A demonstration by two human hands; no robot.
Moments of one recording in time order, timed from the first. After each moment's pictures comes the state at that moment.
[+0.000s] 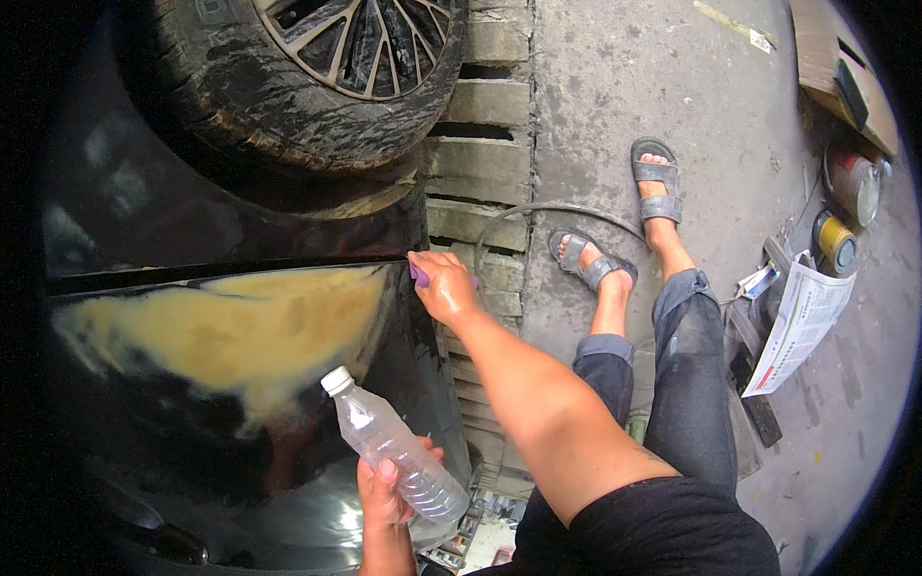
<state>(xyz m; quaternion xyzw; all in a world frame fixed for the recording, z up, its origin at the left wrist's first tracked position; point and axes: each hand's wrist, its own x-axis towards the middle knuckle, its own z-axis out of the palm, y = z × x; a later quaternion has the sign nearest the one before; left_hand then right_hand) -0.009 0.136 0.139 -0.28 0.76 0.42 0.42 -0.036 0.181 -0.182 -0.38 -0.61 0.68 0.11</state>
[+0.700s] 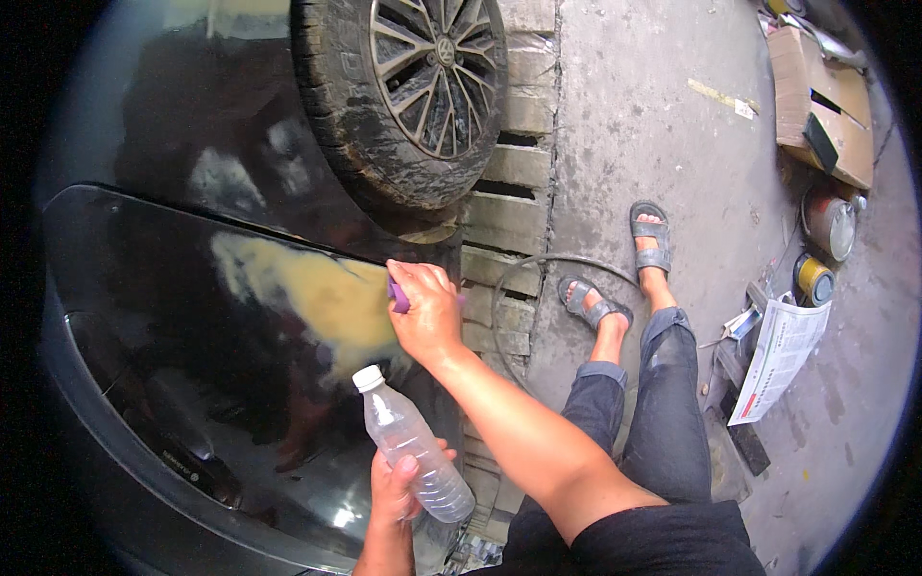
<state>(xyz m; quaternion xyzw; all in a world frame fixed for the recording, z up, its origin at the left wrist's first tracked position) -0.013 0.159 0.202 -0.25 0.71 0.48 0.45 -0.077 0.279 0.008 -0.41 -0.58 0.65 0.28</state>
